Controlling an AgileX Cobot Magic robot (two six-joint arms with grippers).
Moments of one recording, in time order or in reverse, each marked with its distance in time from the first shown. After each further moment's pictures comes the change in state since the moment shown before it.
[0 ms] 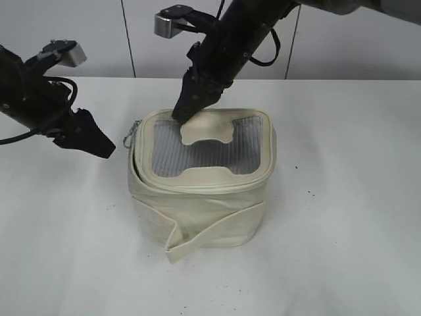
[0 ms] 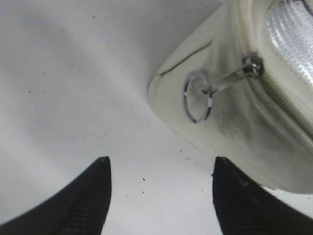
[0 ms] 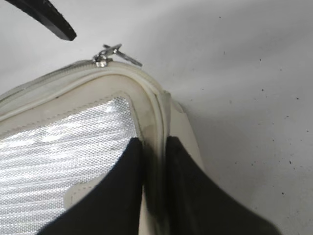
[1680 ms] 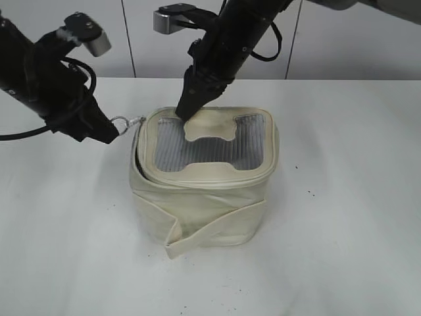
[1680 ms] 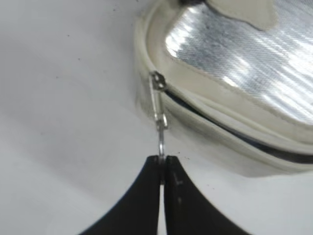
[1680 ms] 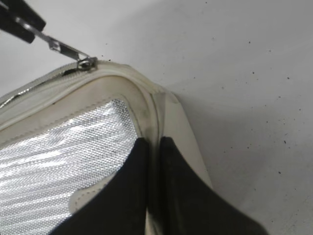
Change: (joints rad) left arm -0.157 -0.124 -0.011 0.202 -0.070 -0.021; right arm 0.004 0.007 -0.050 -0.062 0.037 0.122
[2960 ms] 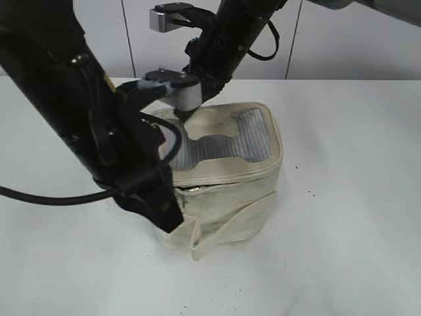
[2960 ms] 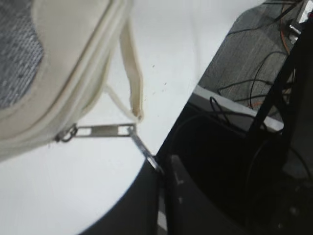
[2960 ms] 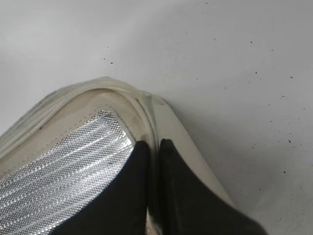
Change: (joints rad) left arm -0.411 -0.049 -0.011 0.073 0.277 -0.560; right arm 0.009 0.008 -0.024 -0.012 0.003 0.055
